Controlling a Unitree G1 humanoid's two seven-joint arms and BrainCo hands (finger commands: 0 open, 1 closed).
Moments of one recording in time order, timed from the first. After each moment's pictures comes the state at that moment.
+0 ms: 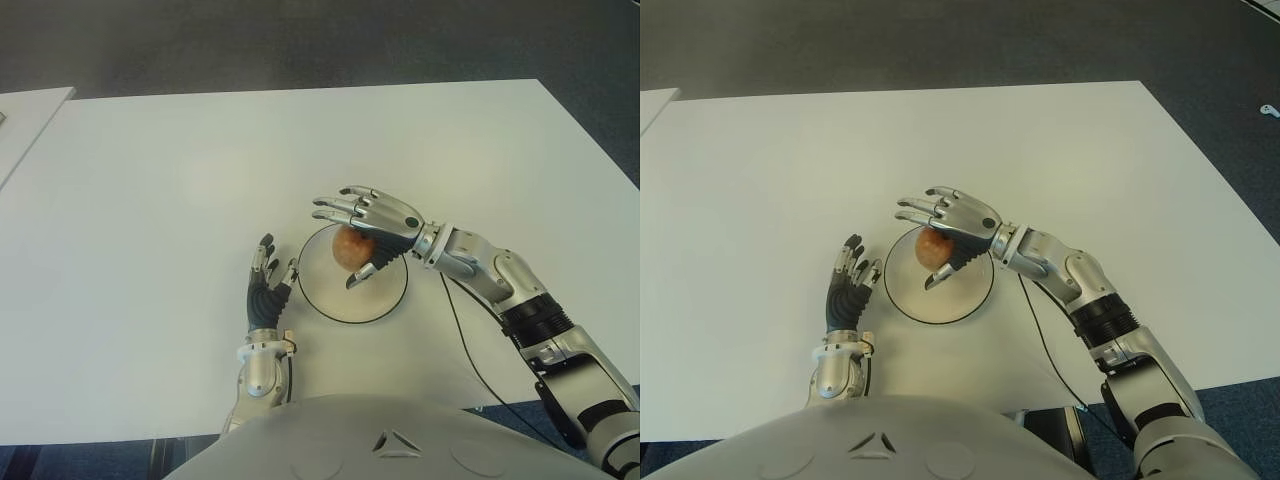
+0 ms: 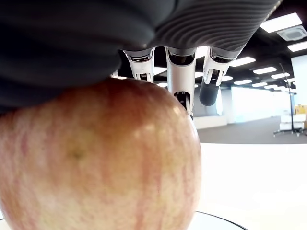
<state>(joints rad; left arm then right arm) 0.49 -0.07 -0.29 -0.05 0.12 -0.28 0.33 -0.34 -0.54 0.42 0.14 -0.88 -0.68 0.00</state>
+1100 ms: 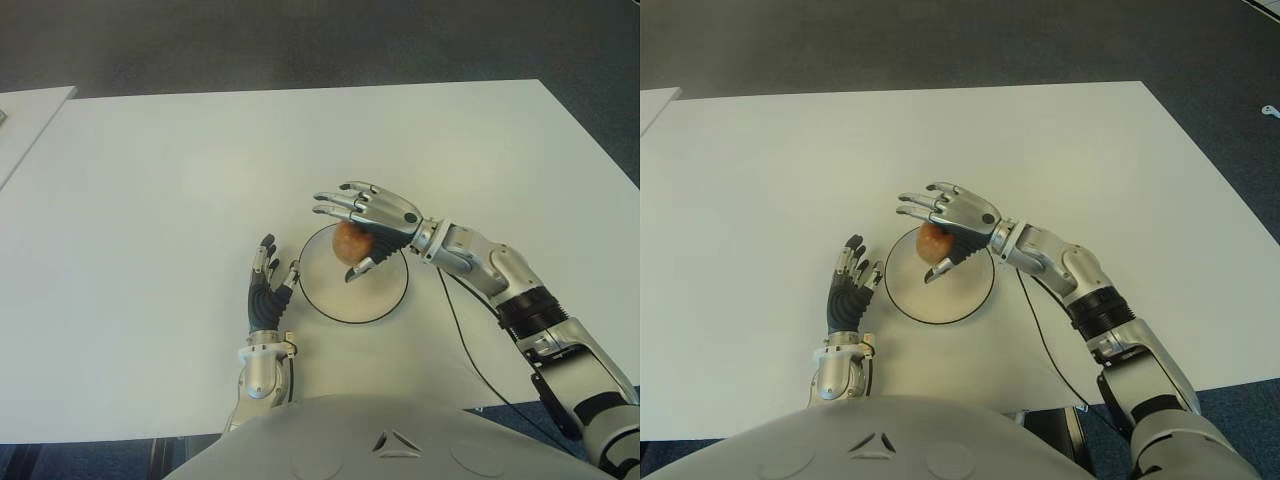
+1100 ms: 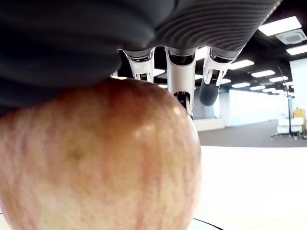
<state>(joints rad) 0.49 -0.06 -0.29 -0.02 0.09 -0.33 0.31 -0.38 -0.53 0.44 0.21 -0.90 -0.70 -0.06</state>
